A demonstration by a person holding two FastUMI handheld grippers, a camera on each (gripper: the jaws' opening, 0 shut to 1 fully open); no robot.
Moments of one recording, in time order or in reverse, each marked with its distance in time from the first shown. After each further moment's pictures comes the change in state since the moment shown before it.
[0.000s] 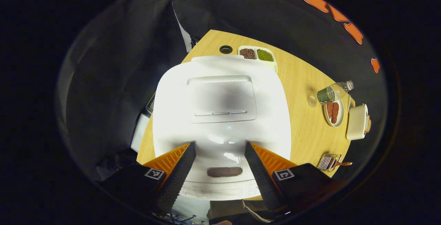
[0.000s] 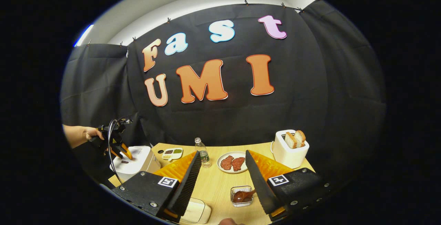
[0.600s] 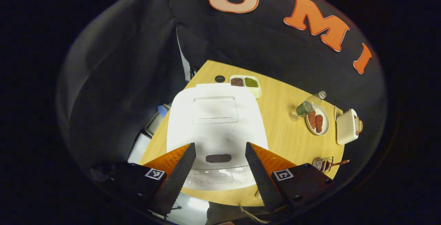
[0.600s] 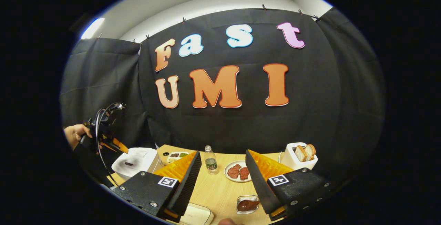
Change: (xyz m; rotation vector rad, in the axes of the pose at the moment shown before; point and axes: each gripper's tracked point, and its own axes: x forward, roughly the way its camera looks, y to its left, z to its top) left arm -0.115 -0.016 0.003 0.012 -0.357 -0.026; right arm 0.020 0.045 0.045 -0.094 -0.077 0.074
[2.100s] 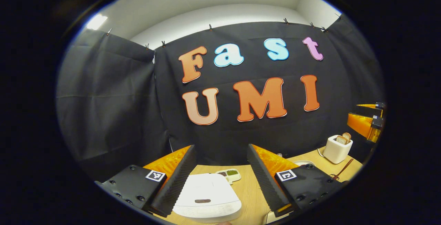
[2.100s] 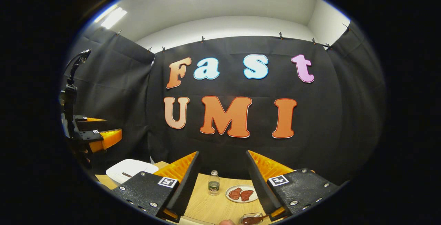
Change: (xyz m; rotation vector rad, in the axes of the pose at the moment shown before) left arm -0.182 -0.076 0.032 0.201 -0.969 -0.076; right arm -0.001 0.055 0.042 -0.104 -0.225 -0.006
